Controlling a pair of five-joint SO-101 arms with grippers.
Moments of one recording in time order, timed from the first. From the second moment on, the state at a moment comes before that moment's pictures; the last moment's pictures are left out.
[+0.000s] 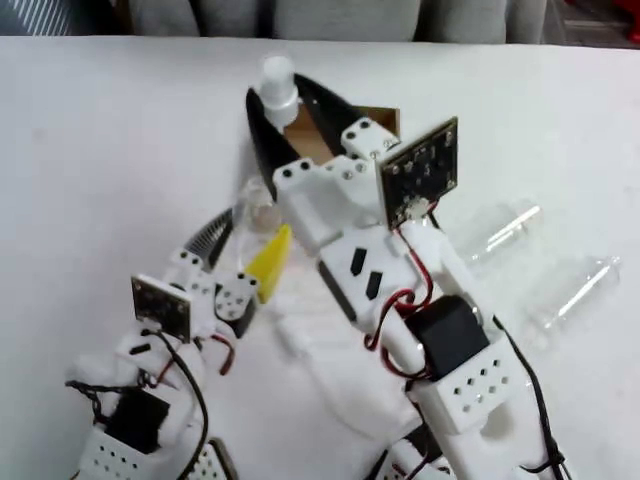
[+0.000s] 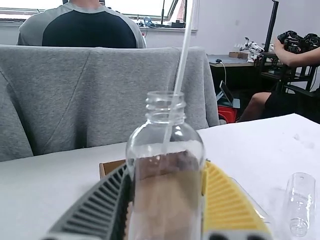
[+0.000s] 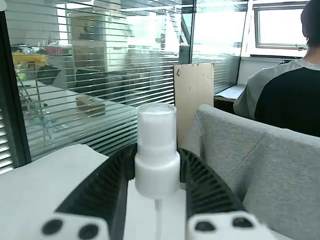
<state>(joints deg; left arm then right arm) 18.6 -104.0 88.7 26.0 3.4 -36.9 -48.4 26.6 22.6 1.5</state>
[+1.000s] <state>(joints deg) 18.3 -104.0 88.8 26.0 3.6 -41.1 -48.4 40.4 25.3 1.5</state>
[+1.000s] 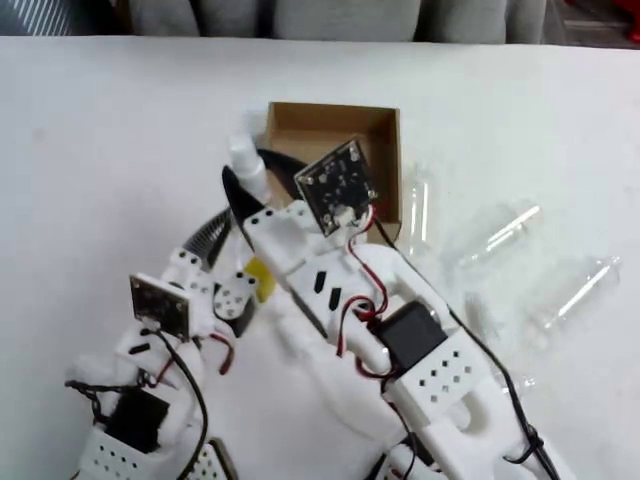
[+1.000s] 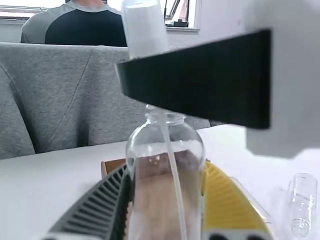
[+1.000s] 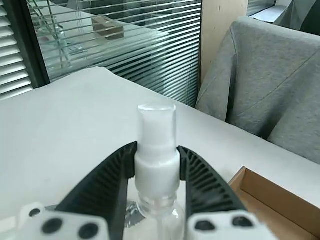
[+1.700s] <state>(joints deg) 18.3 -104.0 88.8 26.0 3.4 -41.4 -59.7 38.7 31.1 1.5</state>
